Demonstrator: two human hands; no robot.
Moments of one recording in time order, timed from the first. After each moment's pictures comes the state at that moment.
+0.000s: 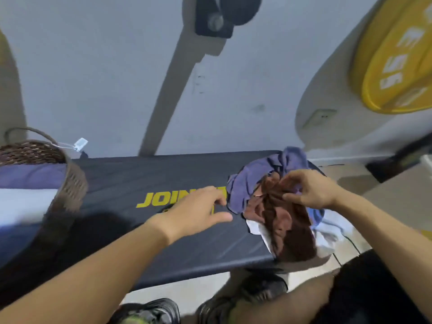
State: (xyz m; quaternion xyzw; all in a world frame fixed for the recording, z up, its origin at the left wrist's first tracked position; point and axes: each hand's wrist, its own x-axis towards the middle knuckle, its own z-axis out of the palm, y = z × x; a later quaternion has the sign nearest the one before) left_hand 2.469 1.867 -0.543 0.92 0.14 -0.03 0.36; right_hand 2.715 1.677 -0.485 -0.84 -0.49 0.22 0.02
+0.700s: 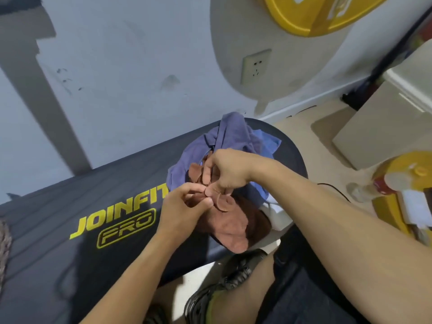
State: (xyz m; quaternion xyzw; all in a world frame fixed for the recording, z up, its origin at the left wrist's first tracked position) left_hand 2.566 1.763 -0.575 0.78 0.29 0.10 0.54; right_hand 2.737 1.687 -0.515 -0.77 -0.43 0.44 0.15
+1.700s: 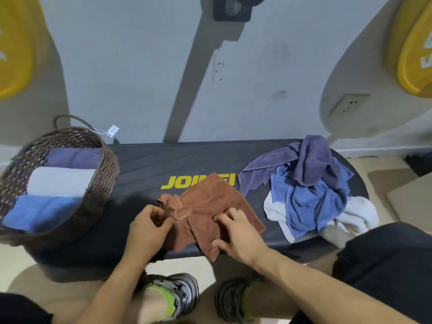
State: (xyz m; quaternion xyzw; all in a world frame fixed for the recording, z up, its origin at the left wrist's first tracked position) left_hand 2.325 1.860 -0.600 0.69 0.56 0.16 0.43; right_hand 2.516 1.713 -0.602 -0.79 -0.53 0.29 0.11
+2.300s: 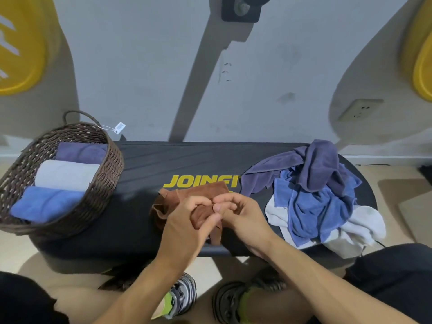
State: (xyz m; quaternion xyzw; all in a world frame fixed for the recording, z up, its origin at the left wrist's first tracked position) left_hand 2.380 1.800 -0.541 0.75 0.39 0.25 0.47; right_hand 2.521 1.732 -0.551 -0.58 -0.20 0.51 0.60
